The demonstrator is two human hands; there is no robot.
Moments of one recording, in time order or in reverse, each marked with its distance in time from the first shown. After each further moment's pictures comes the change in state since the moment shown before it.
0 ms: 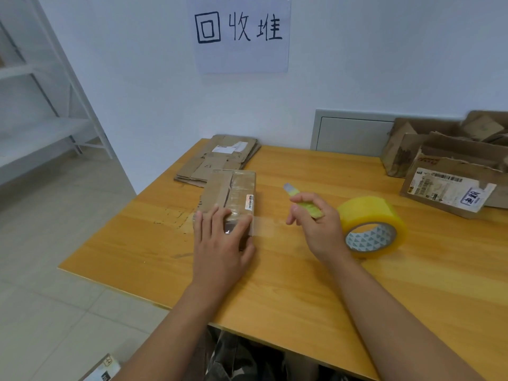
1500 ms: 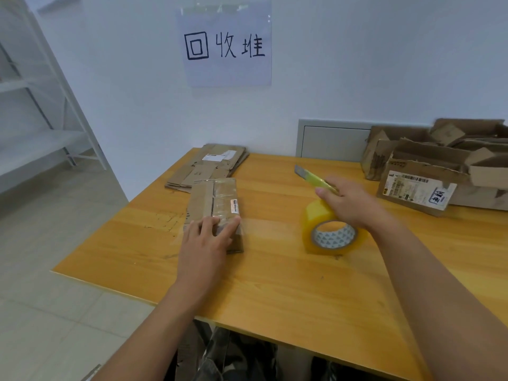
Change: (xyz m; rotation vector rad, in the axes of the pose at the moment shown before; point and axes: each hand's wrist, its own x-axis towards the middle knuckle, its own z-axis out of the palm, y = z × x) left_hand -0.003 0.000 -0.005 0.138 -0.003 0.082; right_hand 0.044 -0.036 -0.108 -0.836 -0.241 0.097
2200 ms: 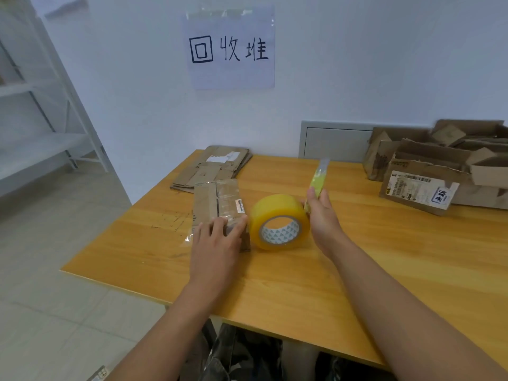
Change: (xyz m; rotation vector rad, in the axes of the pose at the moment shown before) left_hand -0.003 0.007 0.000 0.030 0.030 0.002; right_hand -0.006 -0.035 0.085 0.946 0.180 0.254
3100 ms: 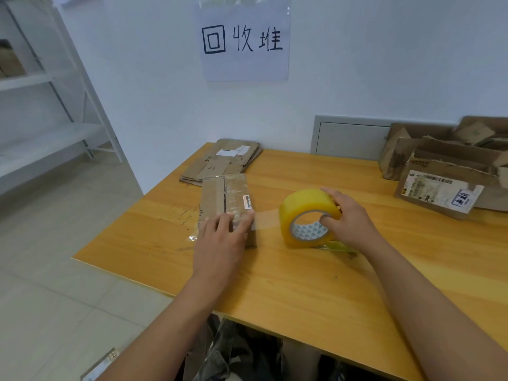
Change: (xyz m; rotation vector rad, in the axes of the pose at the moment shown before) left_hand 0.001 -0.001 -0.001 0.039 0.029 0.017; right_hand 0.019 0.011 -0.057 -0.784 -0.133 -0.274
